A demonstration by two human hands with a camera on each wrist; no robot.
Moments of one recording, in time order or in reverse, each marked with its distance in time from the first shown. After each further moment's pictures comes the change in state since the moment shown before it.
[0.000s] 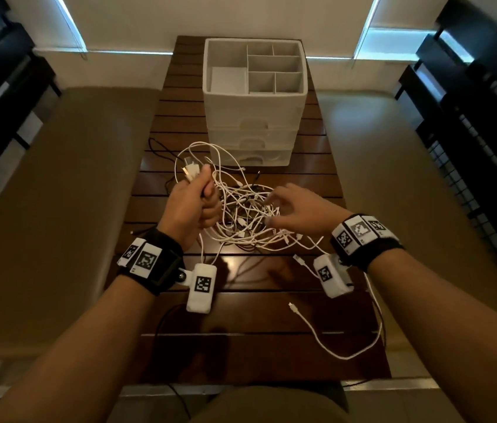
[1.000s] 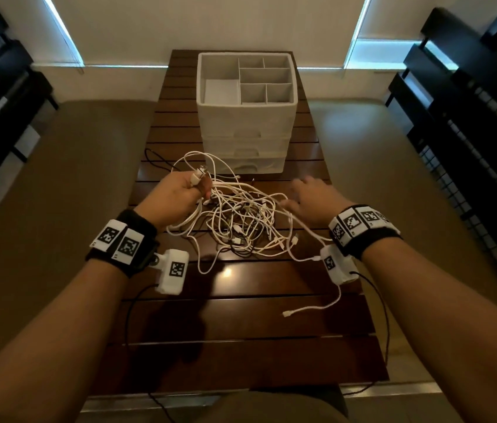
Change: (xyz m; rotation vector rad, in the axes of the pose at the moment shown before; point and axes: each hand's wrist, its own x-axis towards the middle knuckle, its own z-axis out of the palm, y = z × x) left_hand 0.009 0.045 -0.014 1.015 -0.036 0.179; right_hand 0.011 0.025 -0.022 -0.392 0.120 0.221
